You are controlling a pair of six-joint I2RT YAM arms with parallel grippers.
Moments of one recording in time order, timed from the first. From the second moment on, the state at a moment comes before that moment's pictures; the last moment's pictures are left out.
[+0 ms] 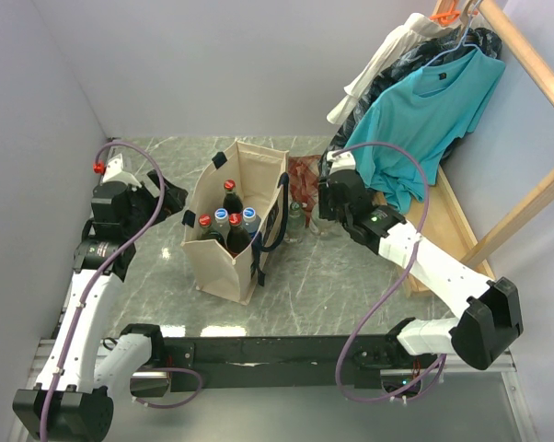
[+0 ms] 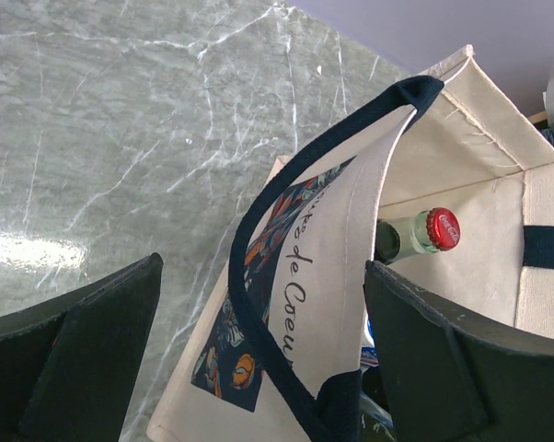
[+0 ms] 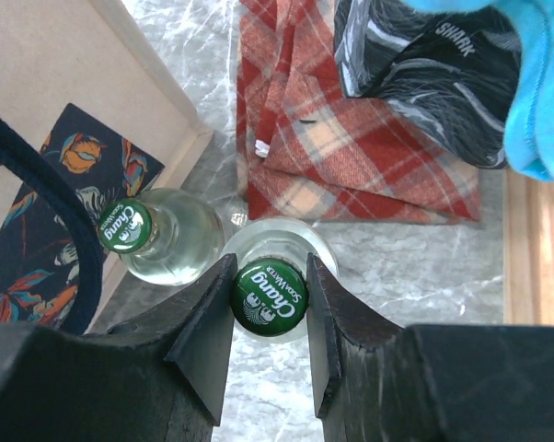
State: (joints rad) left arm -0.06 0.87 0.91 -0.41 0.10 -0.57; right arm 0.60 1.28 1.06 -0.36 0.35 0.24
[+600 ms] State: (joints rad) left arm -0.06 0.85 0.90 -0.41 0.10 -0.57; right arm 0.60 1.32 1.01 -0.25 0.33 0.25
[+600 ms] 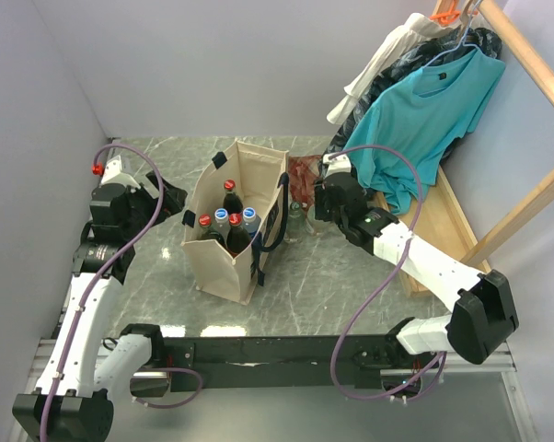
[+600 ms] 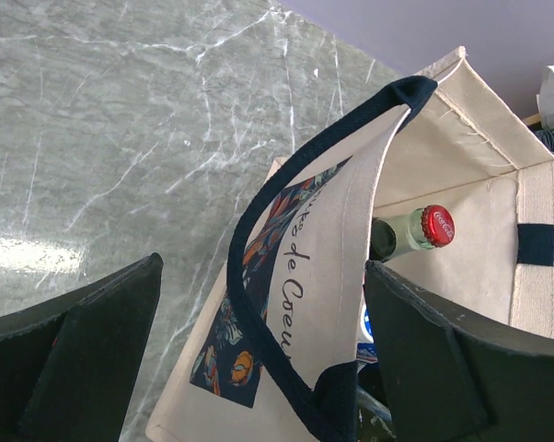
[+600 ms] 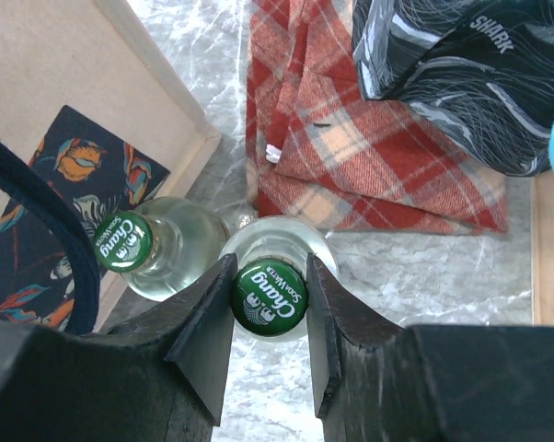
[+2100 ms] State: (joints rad) left arm -0.06 0.85 0.90 -0.41 0.09 -0.57; right arm 0.60 1.41 0.99 -0.19 0.33 0.25
